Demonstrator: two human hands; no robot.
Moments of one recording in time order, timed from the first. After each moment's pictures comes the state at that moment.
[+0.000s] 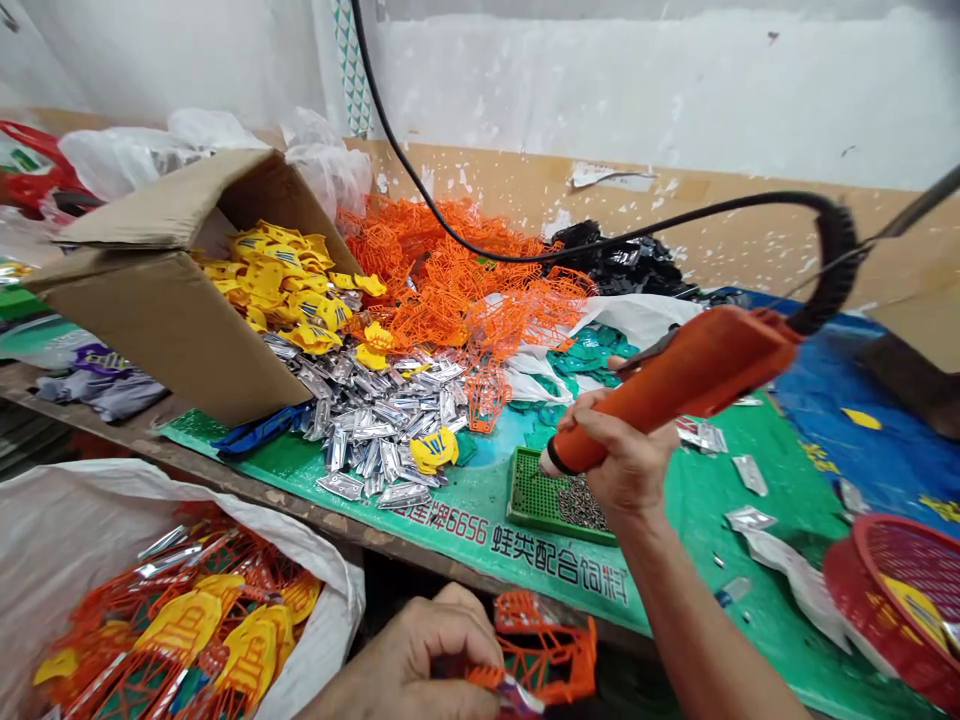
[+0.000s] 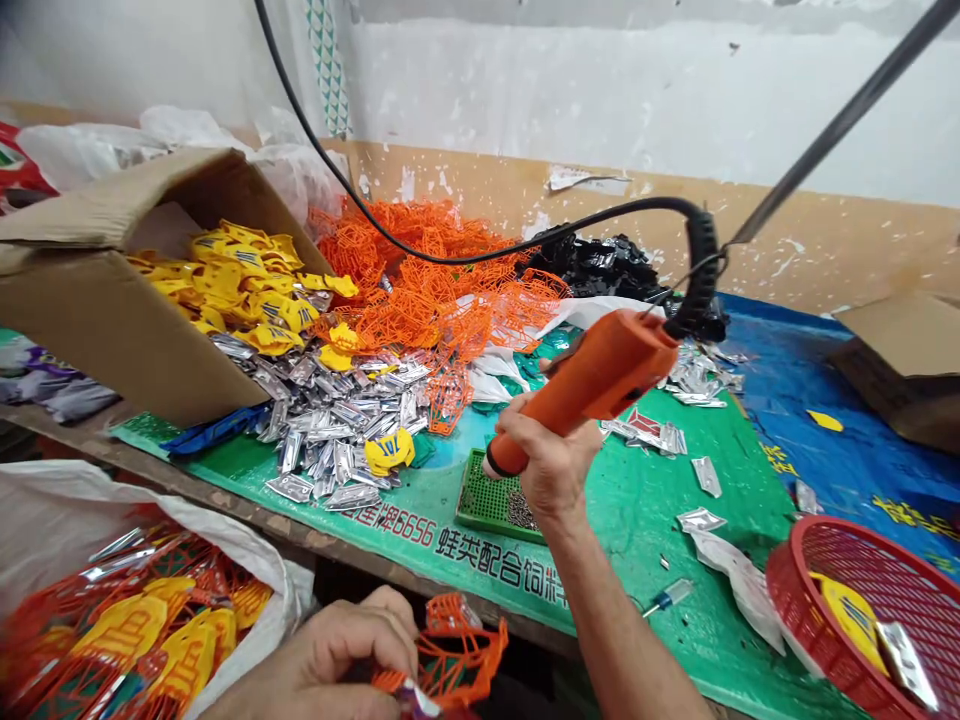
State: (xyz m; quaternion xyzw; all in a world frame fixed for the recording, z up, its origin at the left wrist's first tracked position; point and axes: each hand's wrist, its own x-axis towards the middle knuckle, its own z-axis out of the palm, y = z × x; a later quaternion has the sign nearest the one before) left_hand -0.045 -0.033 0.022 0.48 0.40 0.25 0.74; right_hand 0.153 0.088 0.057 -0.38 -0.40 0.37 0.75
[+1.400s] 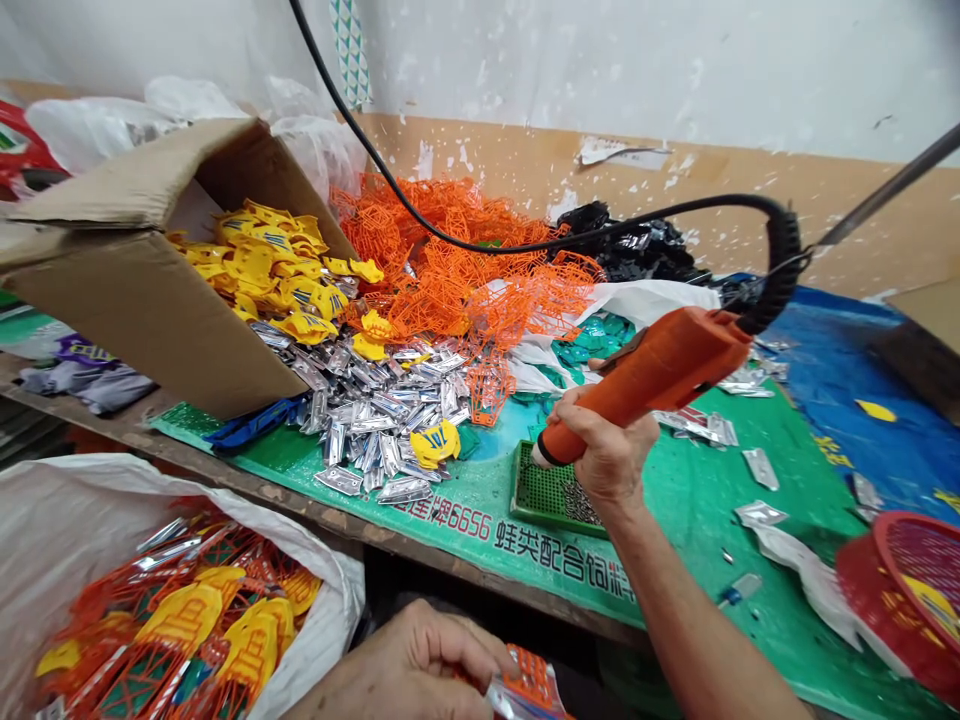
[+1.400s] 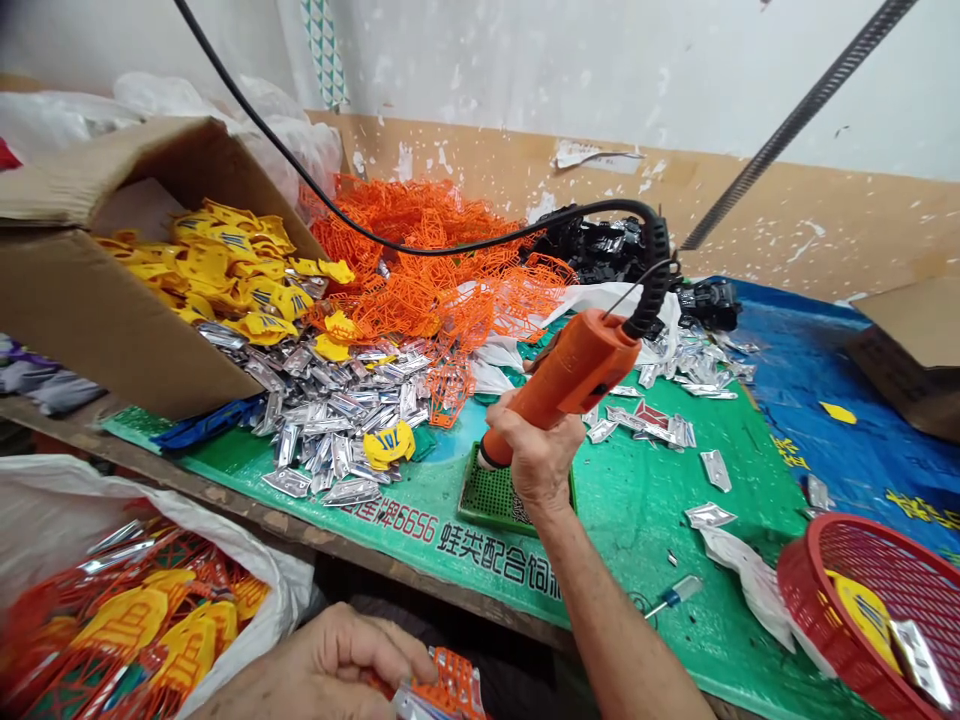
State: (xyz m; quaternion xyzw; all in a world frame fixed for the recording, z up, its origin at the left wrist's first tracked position) left_hand -0.047 -0.027 0.022 0.46 0.39 0.15 0.79; right_hand 0.151 0.102 0.026 -0.44 -0.44 0.32 0.71
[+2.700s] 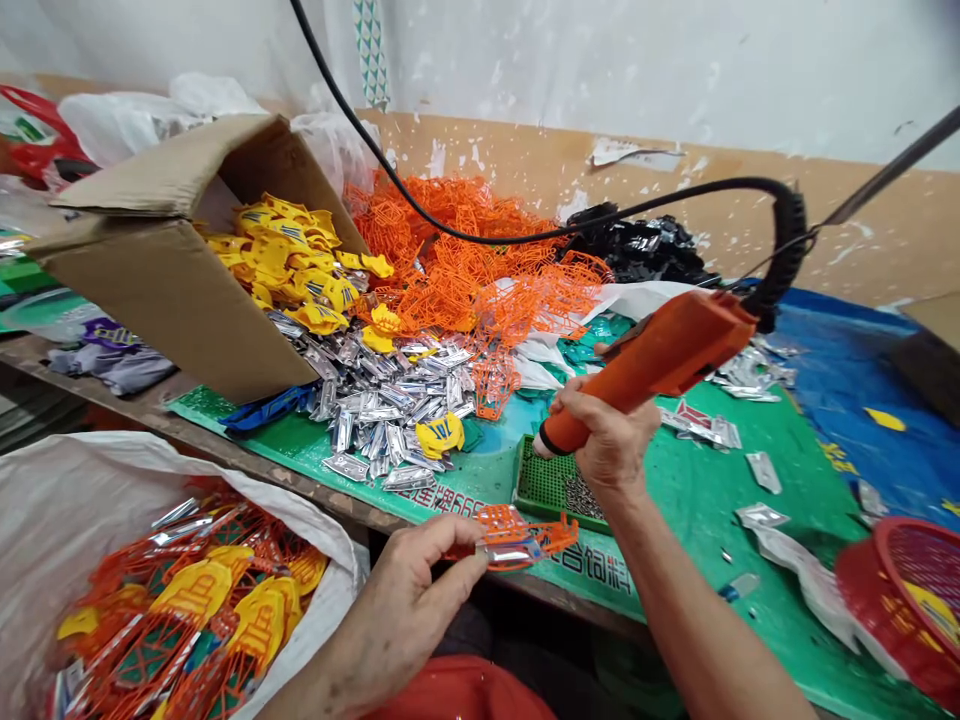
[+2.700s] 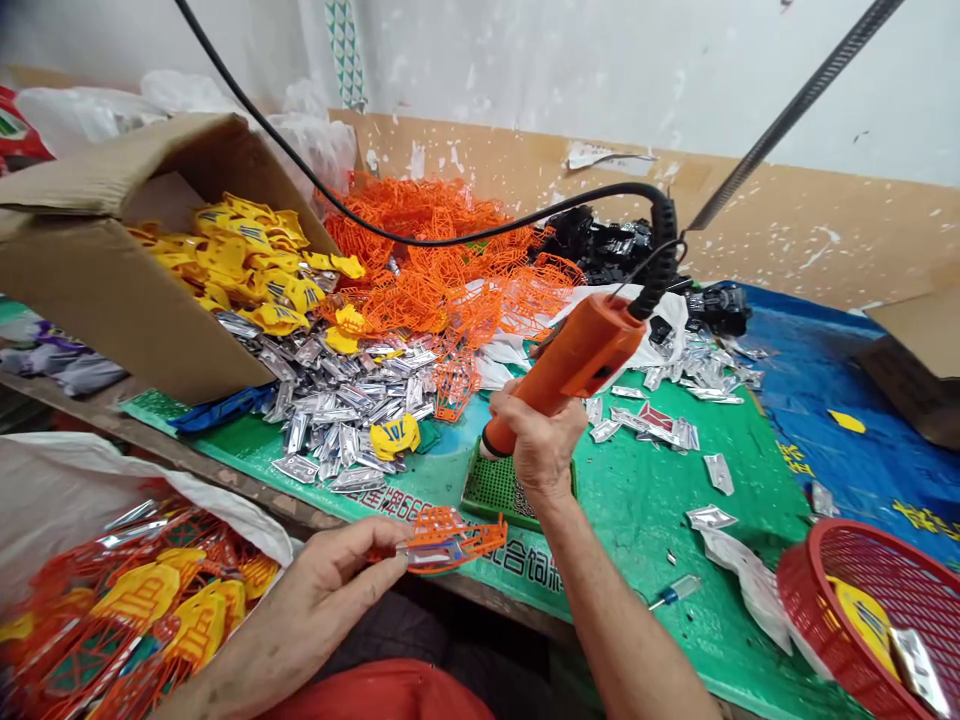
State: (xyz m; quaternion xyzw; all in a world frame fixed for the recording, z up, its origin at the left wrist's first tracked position) left_hand -0.041 -0.016 0.039 0.60 0.49 0.31 0.55; right_hand 0.145 0.105 0.039 -0.41 -0.41 0.36 0.73
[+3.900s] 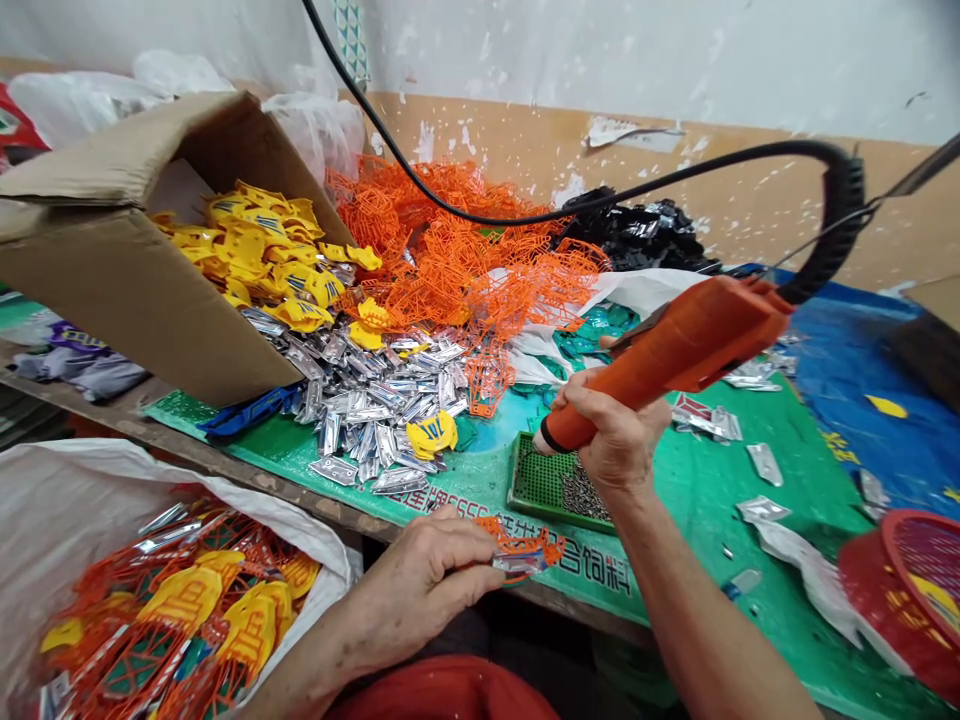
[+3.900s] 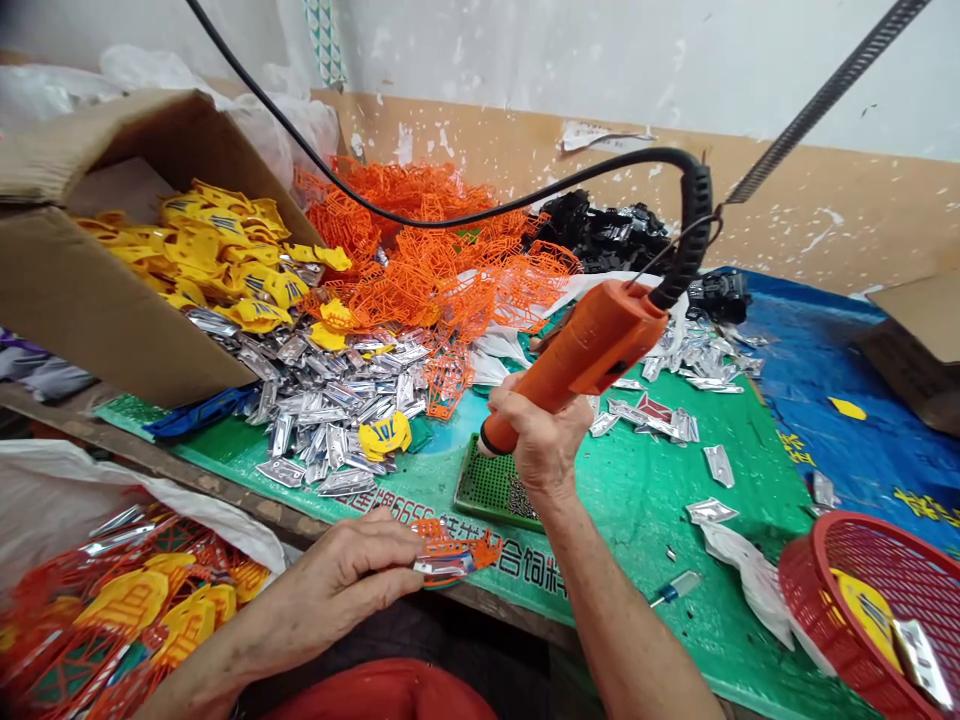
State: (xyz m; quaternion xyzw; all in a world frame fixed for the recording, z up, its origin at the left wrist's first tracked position) left_hand -0.036 0.011 0.044 0.77 0.40 0.20 0.45; right_hand 0.152 0.106 0.040 -0.41 -0.43 0.34 0.73
